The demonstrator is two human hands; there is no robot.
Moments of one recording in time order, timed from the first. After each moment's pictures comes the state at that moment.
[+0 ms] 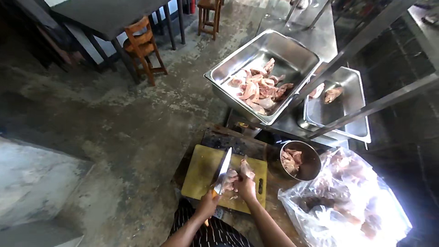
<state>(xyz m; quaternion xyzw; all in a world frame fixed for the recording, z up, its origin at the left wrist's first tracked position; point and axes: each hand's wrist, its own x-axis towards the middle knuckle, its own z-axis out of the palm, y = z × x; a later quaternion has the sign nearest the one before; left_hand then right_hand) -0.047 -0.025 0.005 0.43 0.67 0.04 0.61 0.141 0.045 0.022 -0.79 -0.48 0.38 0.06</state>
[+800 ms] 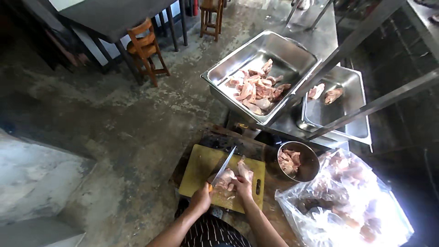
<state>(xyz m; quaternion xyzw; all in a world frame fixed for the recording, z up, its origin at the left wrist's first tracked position) -0.049 -0.006 0.034 0.55 0.69 -0.02 0.47 0.153 0.036 -0.016 -0.75 -0.32 0.52 0.26</state>
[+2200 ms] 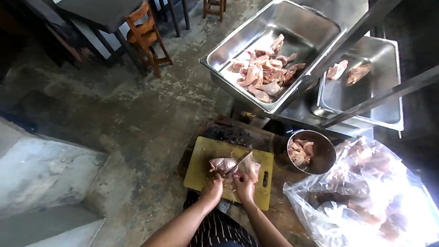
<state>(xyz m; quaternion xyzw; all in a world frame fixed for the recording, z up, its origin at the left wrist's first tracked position) -0.005 0.003 0.033 0.61 0.70 -0.15 0.34 0.138 0.008 -0.006 -0.77 -0.45 0.41 0.20</state>
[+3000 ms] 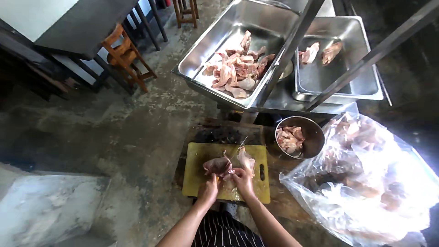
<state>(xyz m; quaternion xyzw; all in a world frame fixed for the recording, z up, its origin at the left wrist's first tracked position) -0.013 0.012 0.019 0.64 0.68 -0.10 0.33 0.152 0.009 -0.032 -0.70 -0.39 0.49 0.34</state>
